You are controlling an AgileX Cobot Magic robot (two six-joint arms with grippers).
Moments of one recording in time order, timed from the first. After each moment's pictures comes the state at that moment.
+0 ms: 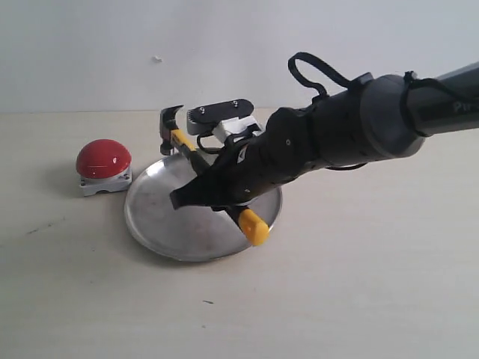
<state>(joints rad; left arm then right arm) -0.24 0.01 0.00 -1.48 -0.56 1.17 0.69 1.97 -1.19 0.27 0.20 -0.06</state>
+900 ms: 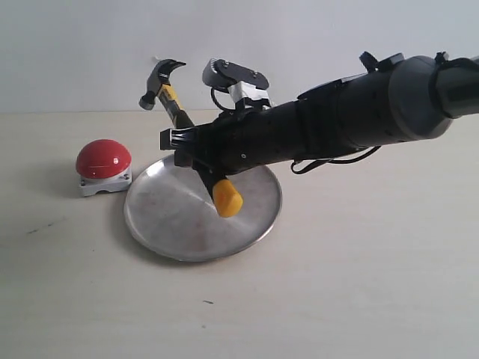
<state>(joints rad) -0.24 0.01 0.00 -1.48 -0.56 1.17 0.60 1.94 -1.19 1.72 0.32 -1.24</state>
